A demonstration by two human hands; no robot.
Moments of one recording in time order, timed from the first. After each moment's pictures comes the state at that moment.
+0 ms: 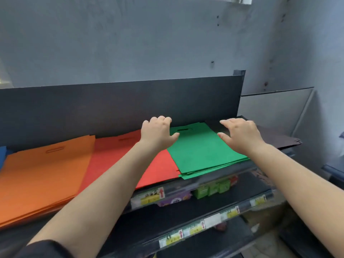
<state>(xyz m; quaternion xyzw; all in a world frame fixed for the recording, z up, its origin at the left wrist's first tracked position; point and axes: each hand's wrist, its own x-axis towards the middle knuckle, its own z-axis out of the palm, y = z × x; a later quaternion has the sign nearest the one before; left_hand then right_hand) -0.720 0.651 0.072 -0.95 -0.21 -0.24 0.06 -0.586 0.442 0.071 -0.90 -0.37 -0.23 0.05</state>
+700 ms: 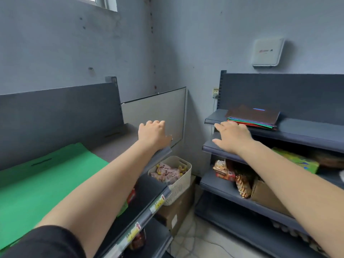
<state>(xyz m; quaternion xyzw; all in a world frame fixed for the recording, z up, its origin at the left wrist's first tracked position) -0.473 0.367 0.069 -0.98 0.04 -0.19 0.02 -0.486 0.127 0.074 -0.98 -0.07 -0.14 -0.09</state>
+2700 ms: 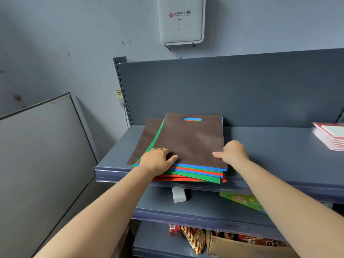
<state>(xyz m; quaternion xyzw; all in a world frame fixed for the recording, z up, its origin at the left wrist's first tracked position) 0.037 -0.070 -0.050 -0.95 0.30 -0.05 -0.06 -0.055 -0.296 -0.038 -0.91 0.33 -0.08 0.25</state>
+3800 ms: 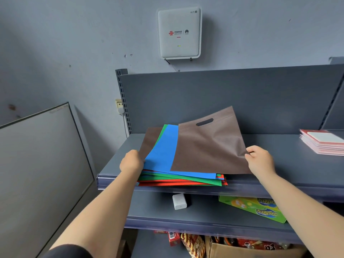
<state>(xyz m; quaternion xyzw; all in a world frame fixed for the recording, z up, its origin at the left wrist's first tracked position) 0.078 -0.014 -0.040 -0.97 0.02 -0.01 -0.24 -0.112 -0.327 -0.045 -0.82 0.35 -0.30 0.34</state>
